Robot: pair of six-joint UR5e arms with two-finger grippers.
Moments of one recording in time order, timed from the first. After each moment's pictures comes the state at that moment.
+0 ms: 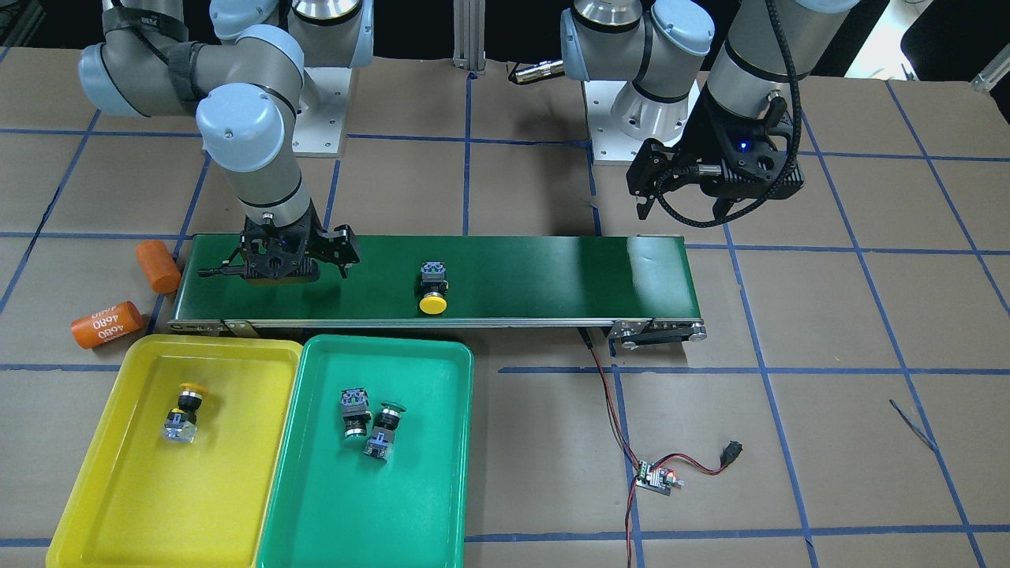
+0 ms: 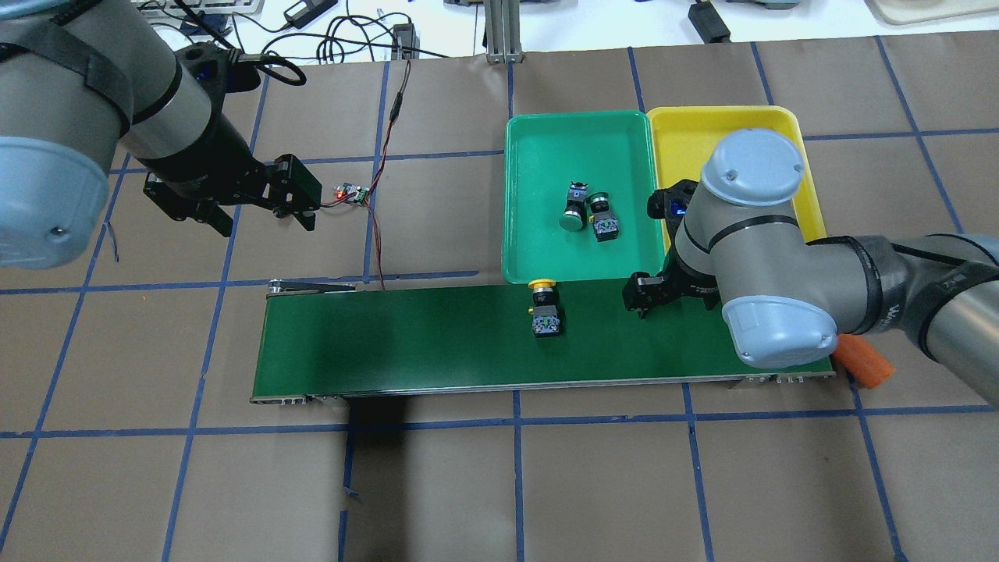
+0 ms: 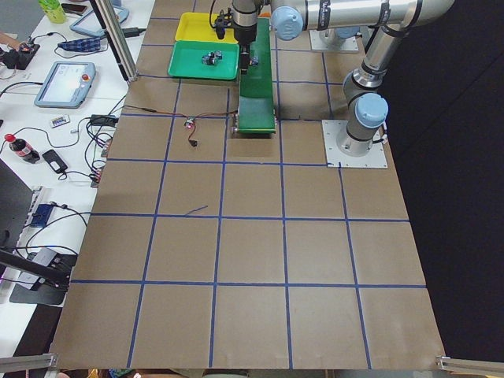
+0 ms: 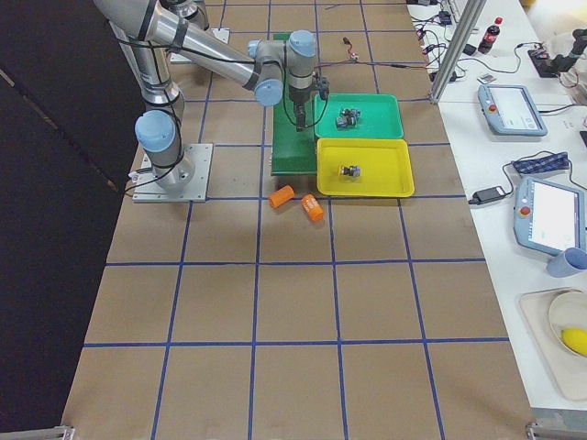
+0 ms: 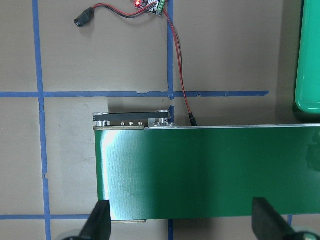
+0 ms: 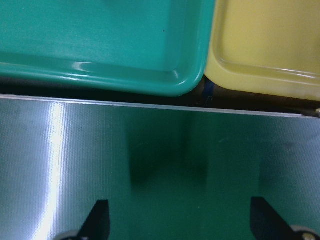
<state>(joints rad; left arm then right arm) -1.53 -1.50 -1.73 -1.45 1.54 0.02 1.62 -1.49 2.11 -2.19 -1.57 -0.04</state>
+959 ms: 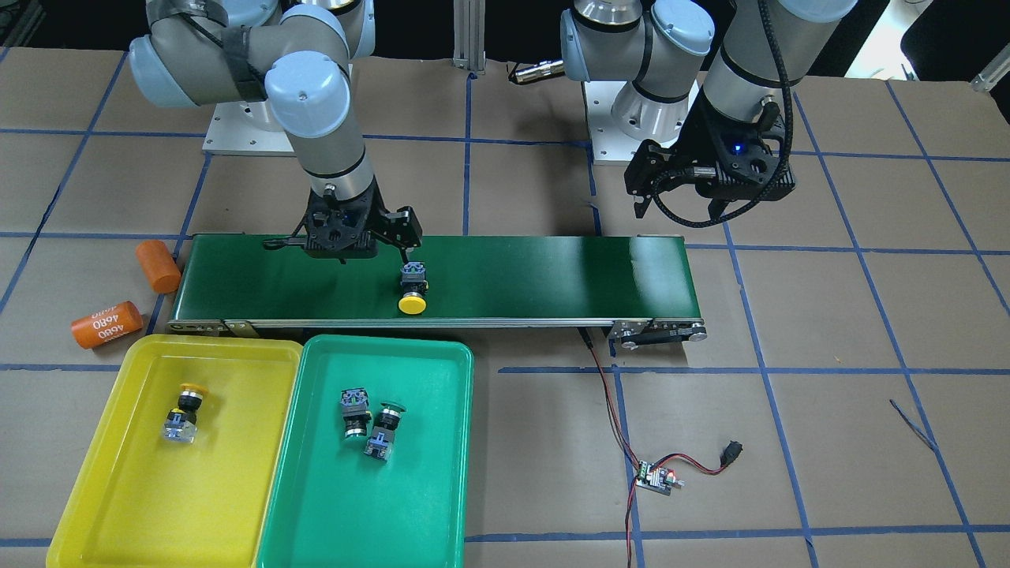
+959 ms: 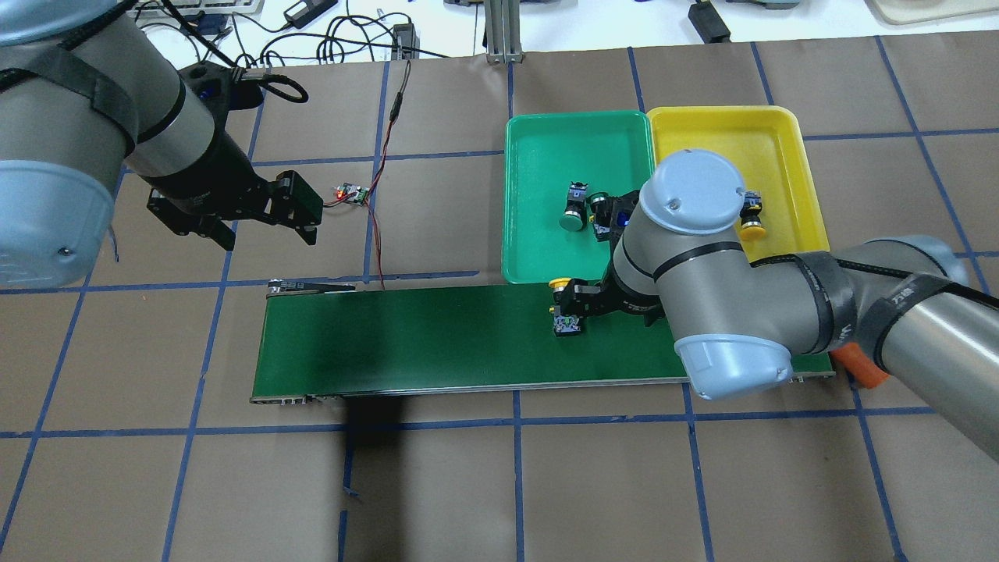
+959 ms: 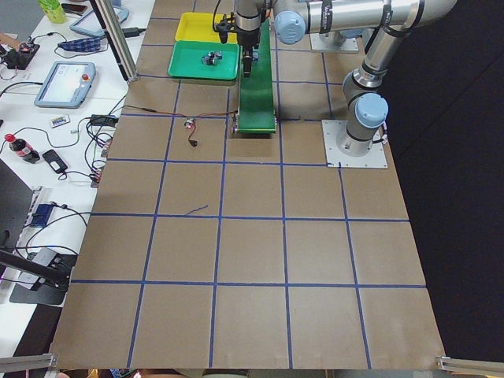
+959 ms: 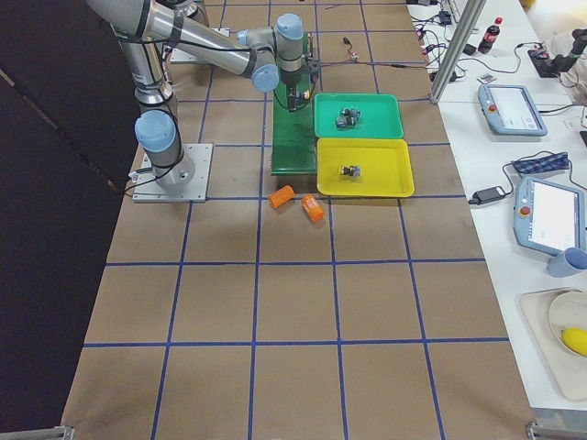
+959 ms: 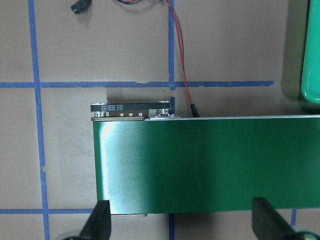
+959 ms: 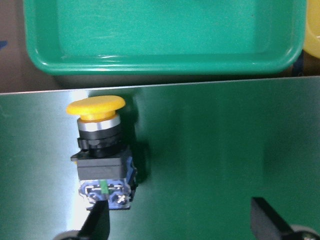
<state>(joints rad) -1.52 -1.49 -1.77 -1.44 1.54 0.04 1.79 -1.50 2.10 -2.22 -1.50 0.25</state>
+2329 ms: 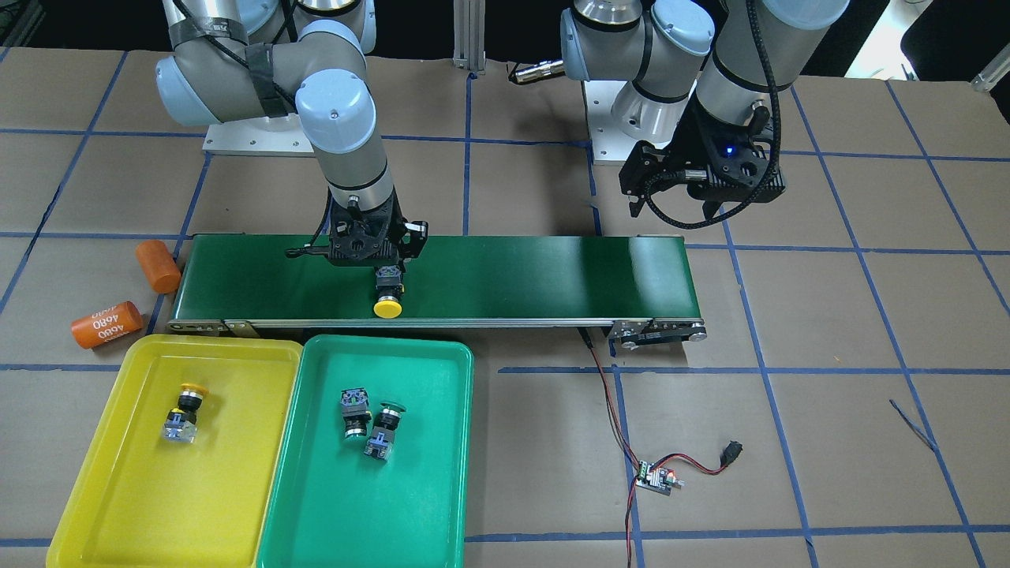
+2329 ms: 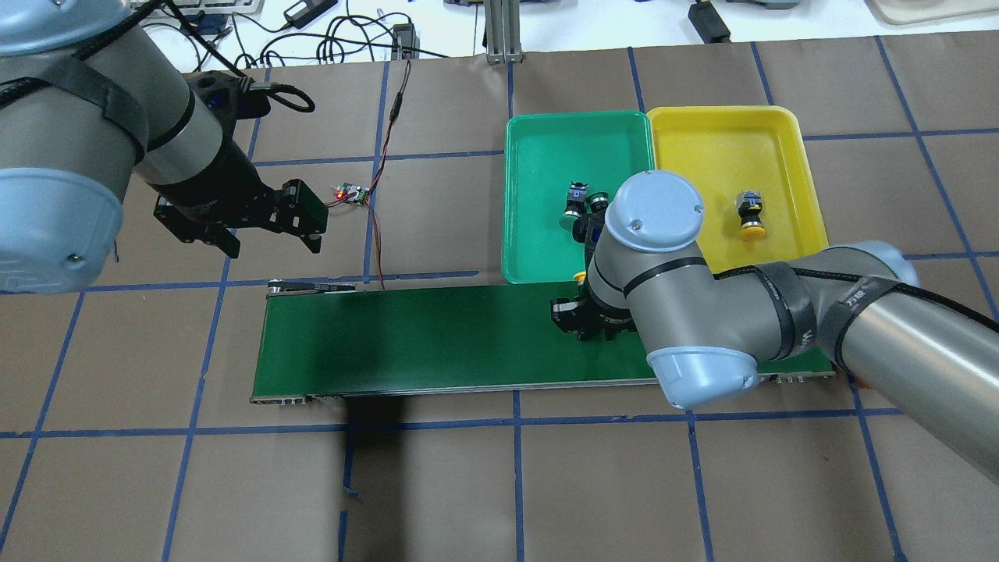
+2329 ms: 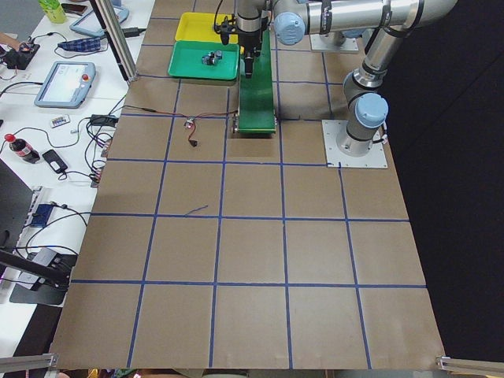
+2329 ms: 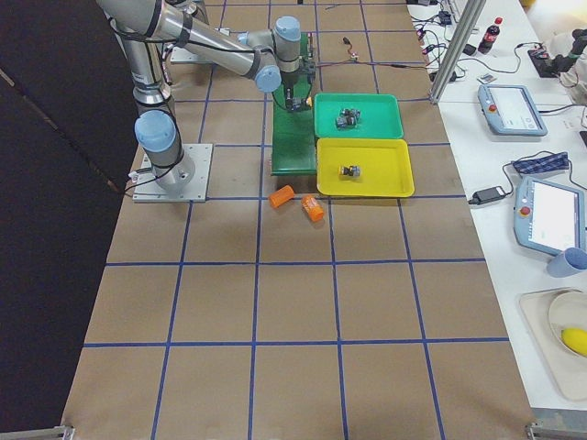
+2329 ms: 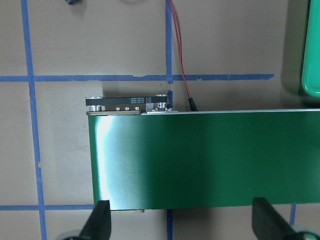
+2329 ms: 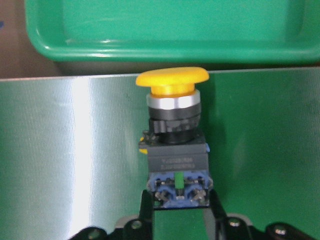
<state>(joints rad) -1.53 -1.49 -1.78 -1.44 1.54 0.03 1.81 -1.45 2.10 -2.25 -1.51 0.25</state>
